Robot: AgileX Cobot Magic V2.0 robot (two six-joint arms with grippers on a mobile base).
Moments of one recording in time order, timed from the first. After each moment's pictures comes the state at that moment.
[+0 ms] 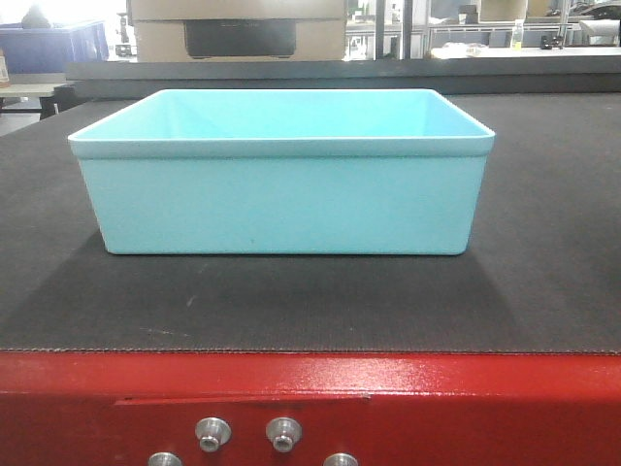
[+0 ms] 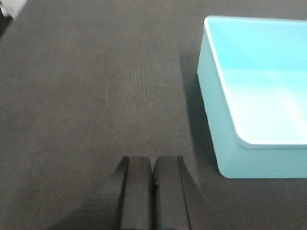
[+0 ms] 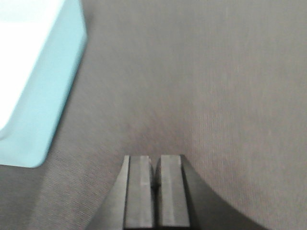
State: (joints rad) left arm -0.06 0.73 -0.58 0.03 0.33 -0.06; right arm 0.02 0.95 -0.61 -0.06 0.29 0.10
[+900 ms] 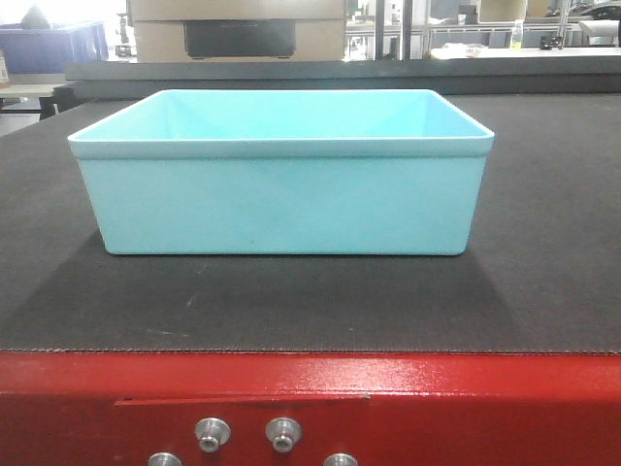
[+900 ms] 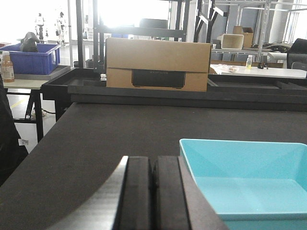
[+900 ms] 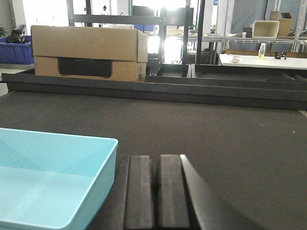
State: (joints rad) left arm -0.06 0.20 -0.47 0.03 0.29 -0.06; right arm 0.02 0.46 -0.45 -0.07 0.06 0.09
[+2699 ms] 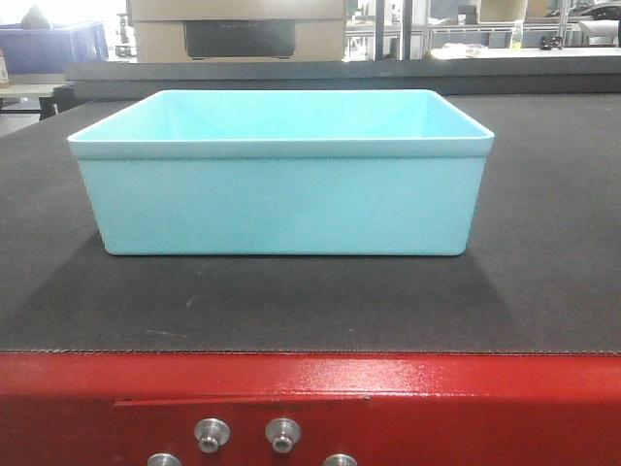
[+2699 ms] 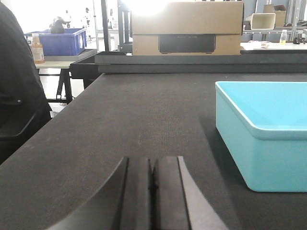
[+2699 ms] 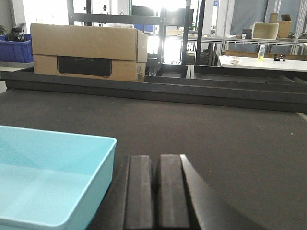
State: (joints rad) left arm 0.03 0.01 0.00 0.00 0.05 0.04; right arm 0.01 0.46 -0.44 -0.08 0.06 0.07
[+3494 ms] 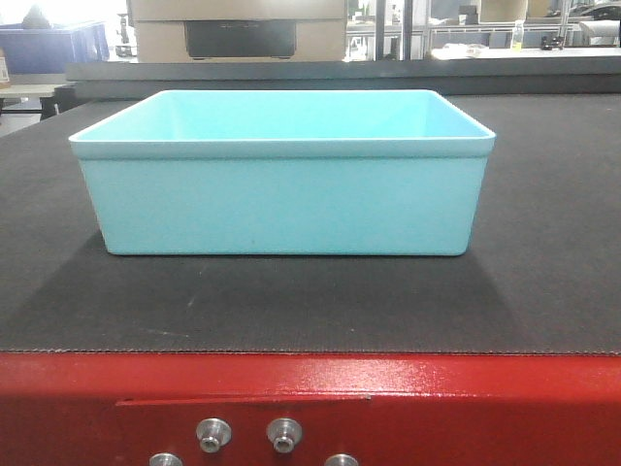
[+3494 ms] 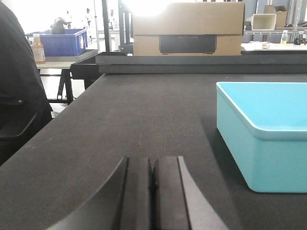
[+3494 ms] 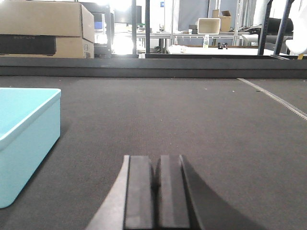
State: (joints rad) left arm 0.03 0.01 0.00 0.00 0.05 0.04; right arm -0.19 0.01 0.00 0.12 0.05 -0.09
